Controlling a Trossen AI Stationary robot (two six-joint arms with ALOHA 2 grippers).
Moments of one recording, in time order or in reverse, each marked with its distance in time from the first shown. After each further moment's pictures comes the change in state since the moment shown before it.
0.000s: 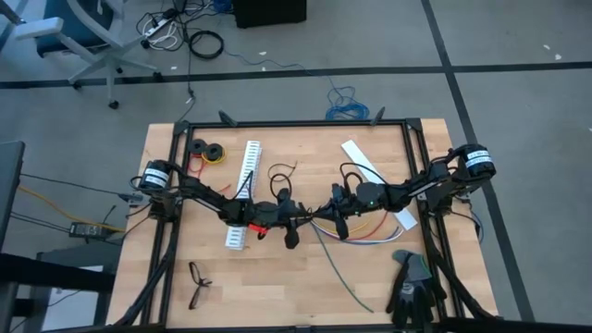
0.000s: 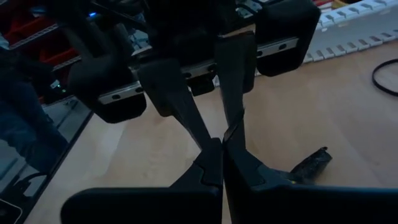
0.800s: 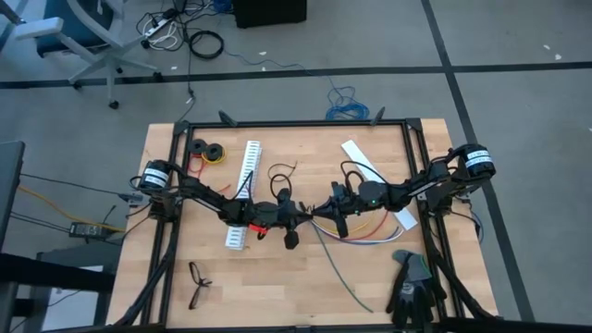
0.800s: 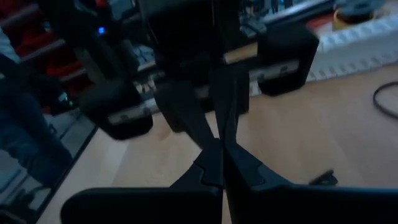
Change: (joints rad) left arm 0.000 -0.001 0.000 0.002 0.004 0.023; right arm -0.001 0.000 0.000 0.078 0.002 -0.007
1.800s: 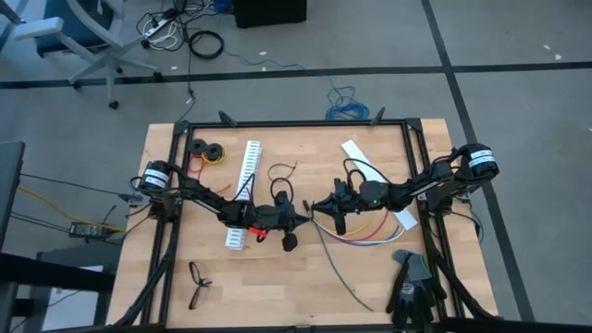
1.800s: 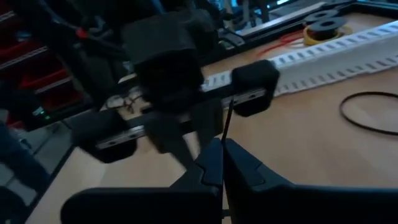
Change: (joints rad) left arm -0.015 0.002 -0.011 -0.058 -0.027 -0.045; right arm 0.007 -0.029 0.001 -0.036 0.100 -0.007
